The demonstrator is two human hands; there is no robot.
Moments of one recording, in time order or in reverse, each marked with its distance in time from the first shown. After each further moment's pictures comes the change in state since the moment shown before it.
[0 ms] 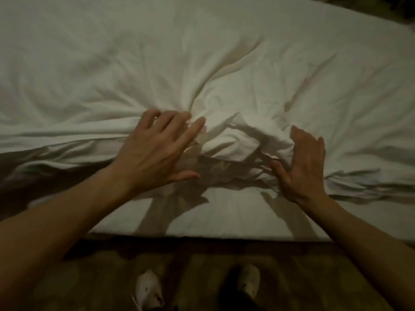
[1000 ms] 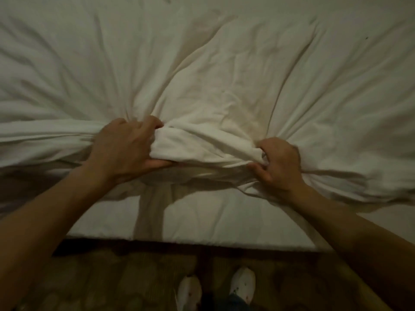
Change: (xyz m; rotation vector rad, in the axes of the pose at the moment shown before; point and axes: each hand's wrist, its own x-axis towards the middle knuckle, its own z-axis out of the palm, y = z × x) left_hand 0.069 0.069 0.035 -0.164 -0.149 -0.288; right_hand -0.004 0.105 0.047 0.279 0.023 -0.144
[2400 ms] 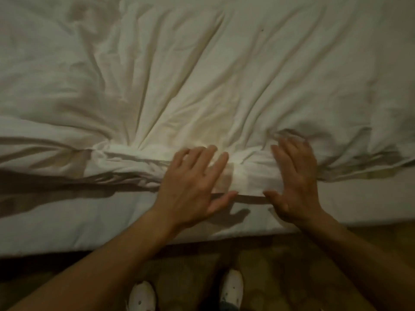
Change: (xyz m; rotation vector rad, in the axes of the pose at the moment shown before) left_hand 0.040 0.275 0.084 -0.184 0.176 0.209; right_hand -0.128 0.125 -0.116 -0.169 0.068 0.026
